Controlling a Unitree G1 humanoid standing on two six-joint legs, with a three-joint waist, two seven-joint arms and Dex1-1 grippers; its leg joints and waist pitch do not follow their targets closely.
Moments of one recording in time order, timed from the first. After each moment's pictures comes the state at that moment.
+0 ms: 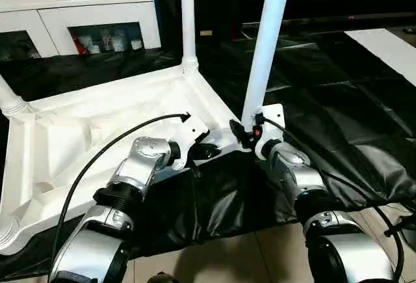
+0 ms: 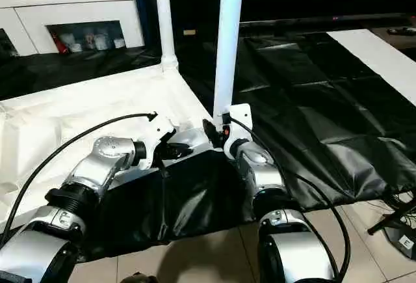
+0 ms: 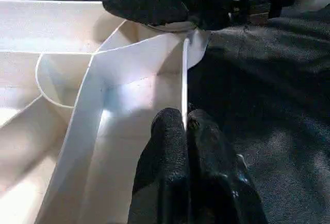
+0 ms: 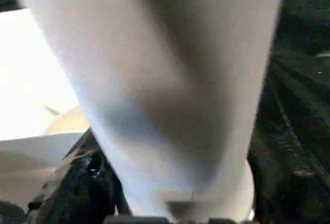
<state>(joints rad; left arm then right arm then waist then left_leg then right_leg) -0.66 0.16 -0.16 0.74 0.11 0.13 -0.91 -0.69 -0.02 -0.09 0.99 0.06 -0.06 0.39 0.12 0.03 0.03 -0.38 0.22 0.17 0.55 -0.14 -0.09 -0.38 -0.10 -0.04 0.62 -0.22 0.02</state>
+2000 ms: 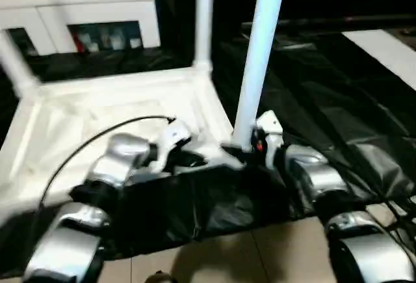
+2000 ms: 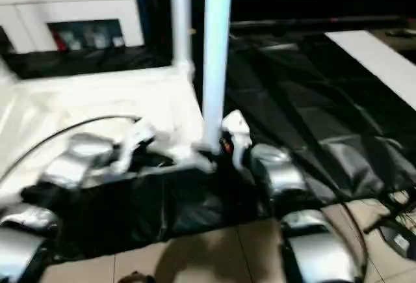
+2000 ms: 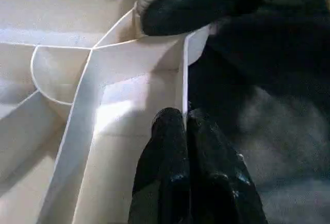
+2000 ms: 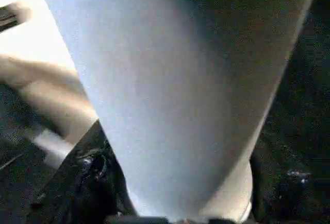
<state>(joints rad) -0.68 0.24 -0.18 0.78 0.06 0.13 -1.06 -0.67 -0.12 0.00 0.96 0.07 0.00 0.67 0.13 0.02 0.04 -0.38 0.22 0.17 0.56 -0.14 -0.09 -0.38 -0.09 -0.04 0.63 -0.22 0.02</state>
